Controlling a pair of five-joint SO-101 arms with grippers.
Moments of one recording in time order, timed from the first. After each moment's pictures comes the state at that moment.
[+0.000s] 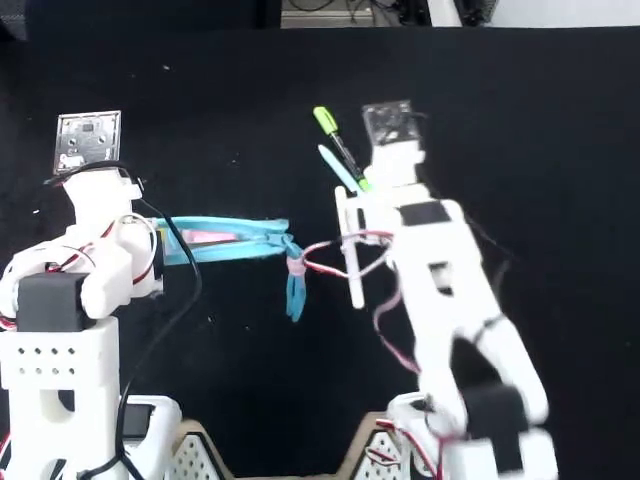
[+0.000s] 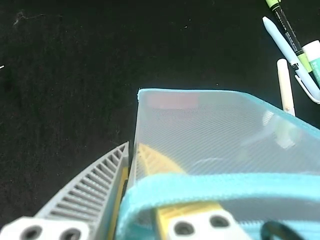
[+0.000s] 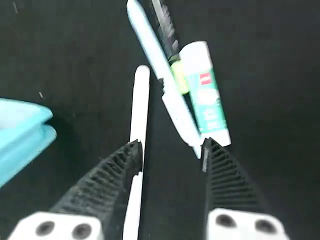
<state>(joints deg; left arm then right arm) -6.0 -49.4 27.8 84.6 1.1 -8.7 -12.4 38.2 46.2 -0.1</state>
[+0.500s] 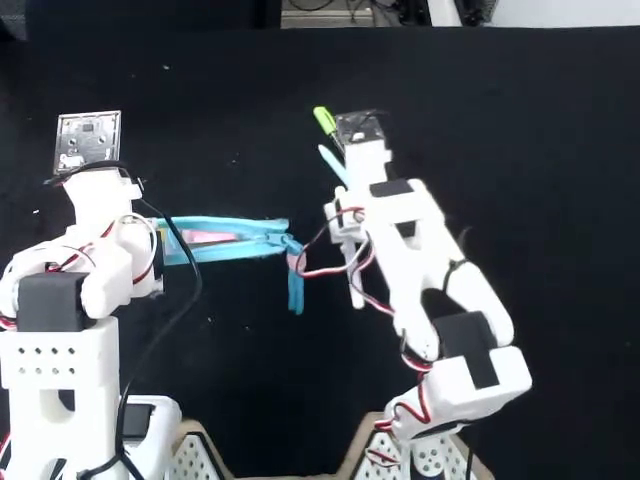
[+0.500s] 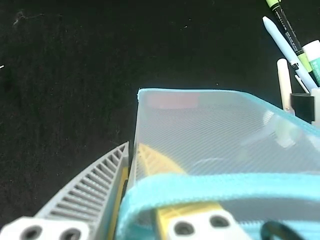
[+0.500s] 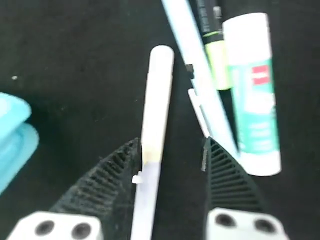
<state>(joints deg) -6.0 -49.4 27.9 84.6 1.1 -12.0 6.3 28.6 45.8 -0.1</state>
